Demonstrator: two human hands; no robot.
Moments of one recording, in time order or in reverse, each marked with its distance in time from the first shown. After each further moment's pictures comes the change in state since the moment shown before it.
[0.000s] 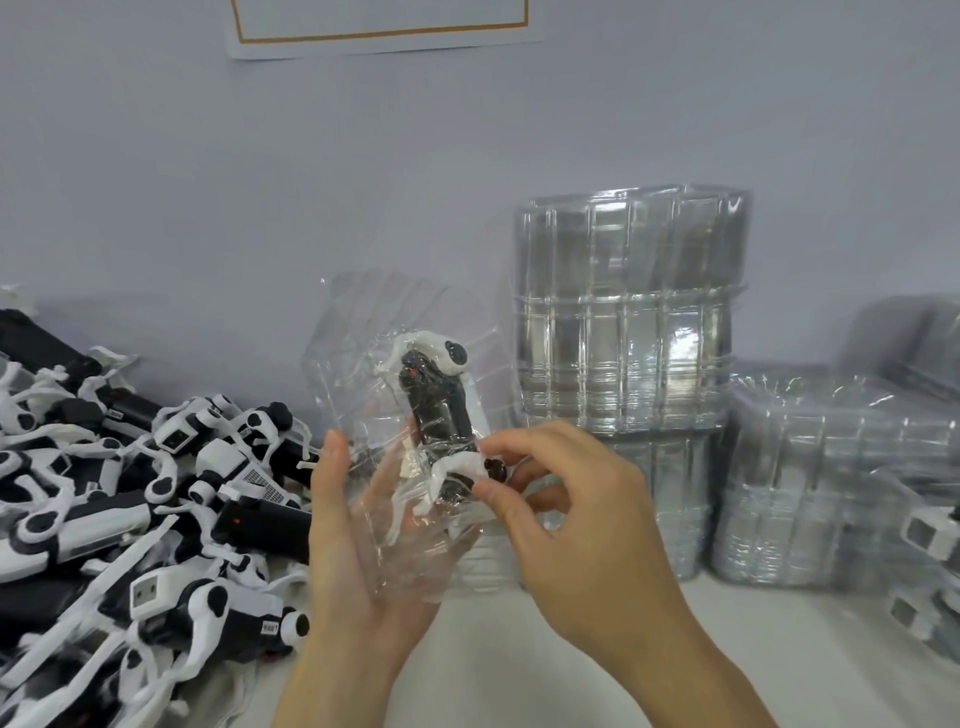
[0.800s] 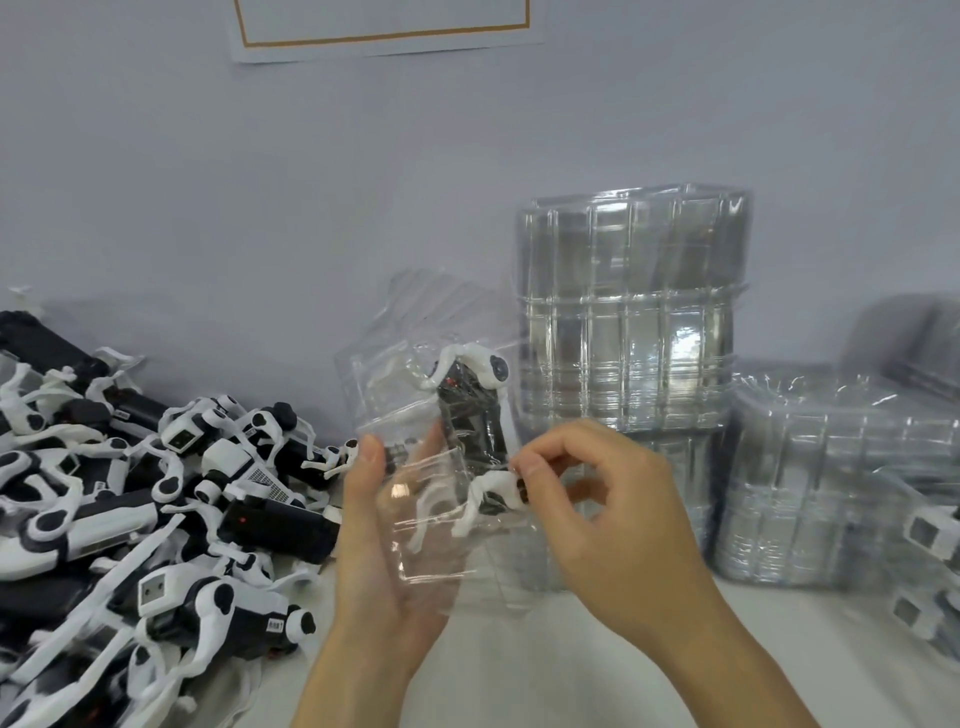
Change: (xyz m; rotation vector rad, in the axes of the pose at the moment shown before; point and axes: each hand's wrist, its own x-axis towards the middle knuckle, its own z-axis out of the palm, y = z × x) left_hand -0.005 -0.006 0.007 0.112 -0.098 0.046; right_hand 0.002 0.000 -0.019 0.067 -0.037 0.109
